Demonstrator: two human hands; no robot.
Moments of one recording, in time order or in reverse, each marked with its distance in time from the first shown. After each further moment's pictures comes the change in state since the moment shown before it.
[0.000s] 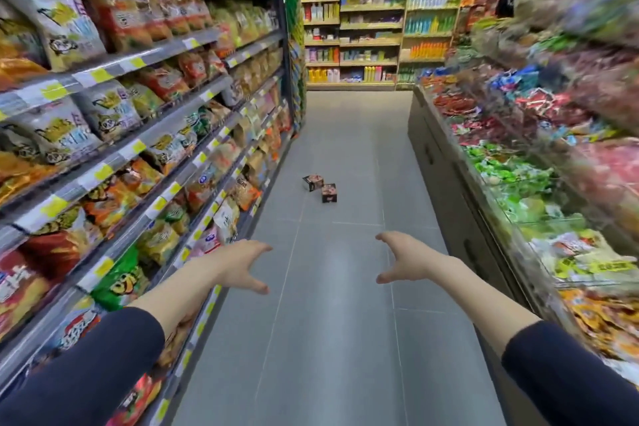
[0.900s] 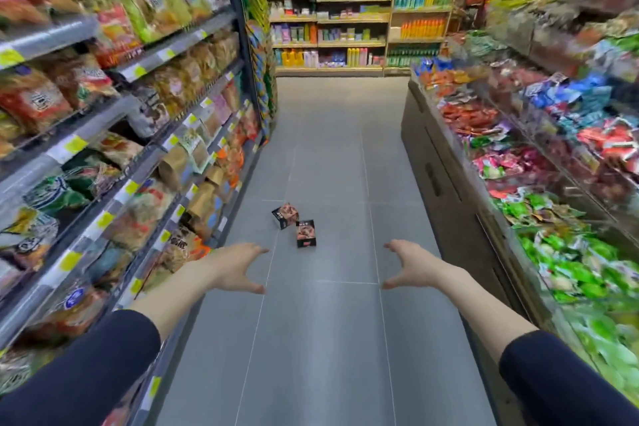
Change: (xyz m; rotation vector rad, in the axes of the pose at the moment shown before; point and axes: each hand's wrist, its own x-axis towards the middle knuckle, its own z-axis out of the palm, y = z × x) left_hand 0.585 -0.112 -0.203 0.049 -0.060 0.049; right_hand 0.530 0.234 -0.186 0.090 -0.077 0.147
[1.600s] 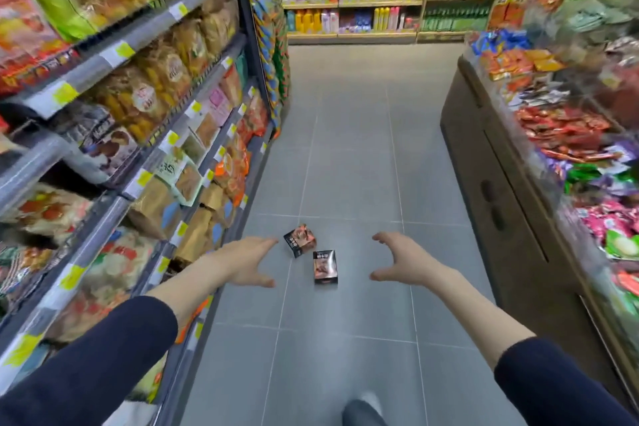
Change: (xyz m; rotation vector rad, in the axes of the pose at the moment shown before) left_hand 0.357 -0.186 -0.132 -0.007 -0.121 -0.038; right_hand 0.415 -0.031 -0.116 0.132 -0.044 -0.048
